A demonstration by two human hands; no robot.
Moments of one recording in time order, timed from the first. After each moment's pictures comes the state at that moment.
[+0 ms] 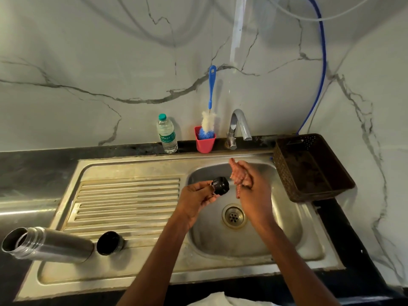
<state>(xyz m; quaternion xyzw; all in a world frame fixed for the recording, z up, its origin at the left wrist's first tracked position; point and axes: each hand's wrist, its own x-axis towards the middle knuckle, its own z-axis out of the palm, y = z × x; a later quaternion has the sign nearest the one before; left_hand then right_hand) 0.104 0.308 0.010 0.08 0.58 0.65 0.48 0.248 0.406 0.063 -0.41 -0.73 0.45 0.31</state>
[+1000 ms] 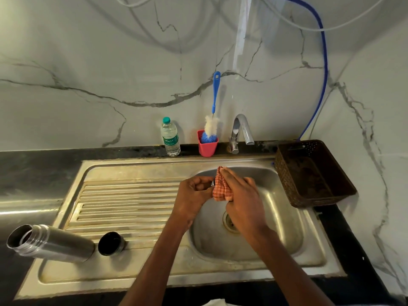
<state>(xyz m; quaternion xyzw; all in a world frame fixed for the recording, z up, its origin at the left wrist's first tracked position) 0.111 0.293 0.059 0.23 0.61 0.66 0.38 0.240 0.382 0.079 -0.33 -0.90 0.23 0.17</state>
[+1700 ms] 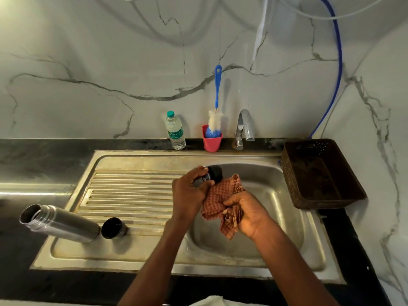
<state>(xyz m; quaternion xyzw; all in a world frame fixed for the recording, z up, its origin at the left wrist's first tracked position) 0.131 0.307 0.043 0.25 0.80 0.54 0.06 0.252 0.402 0.078 -0.44 -0.28 0.85 0.07</state>
